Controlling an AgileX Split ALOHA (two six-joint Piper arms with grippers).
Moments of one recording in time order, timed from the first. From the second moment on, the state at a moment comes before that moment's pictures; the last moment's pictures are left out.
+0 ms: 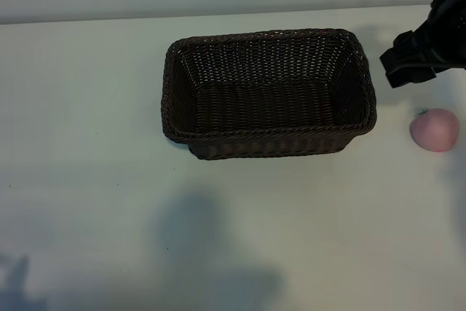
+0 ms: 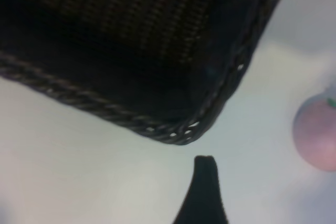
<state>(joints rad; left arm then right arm) -0.02 -0.01 -0.50 -0.05 1.09 0.06 0.17 1.54 -1.26 0.14 0.99 -0.18</state>
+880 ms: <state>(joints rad) -0.02 -0.01 -0.50 -0.05 1.09 0.06 0.03 1.81 -1.26 -0.04 0.82 0.04</state>
